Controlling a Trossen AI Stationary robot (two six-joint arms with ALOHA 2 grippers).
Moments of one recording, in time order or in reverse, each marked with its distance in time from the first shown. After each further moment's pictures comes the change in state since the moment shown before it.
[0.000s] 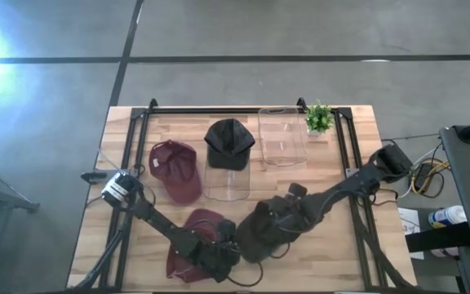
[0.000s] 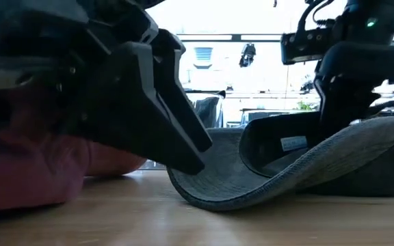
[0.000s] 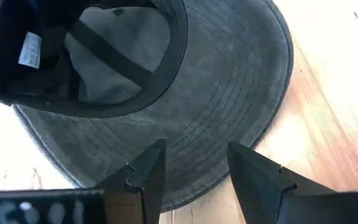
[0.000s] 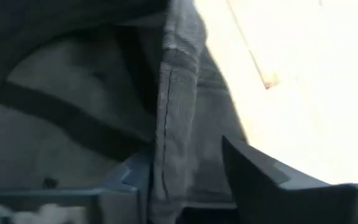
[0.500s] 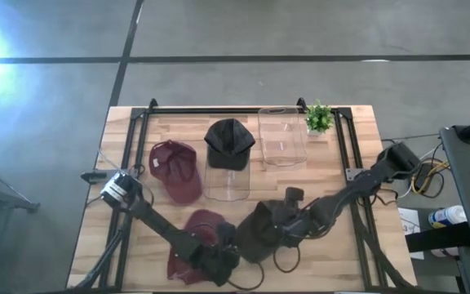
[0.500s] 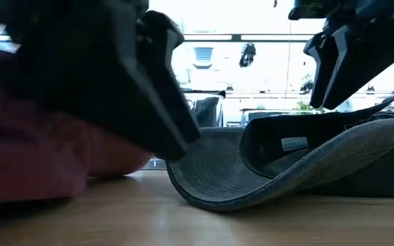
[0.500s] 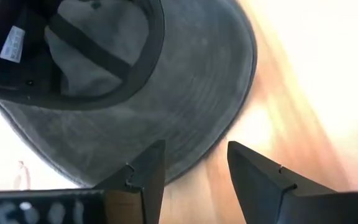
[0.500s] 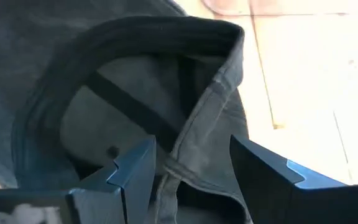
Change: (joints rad) left arm -0.011 0.000 0.080 -0.154 0.069 -0.041; right arm 0.084 -0.071 0.054 0.002 0.034 -0.228
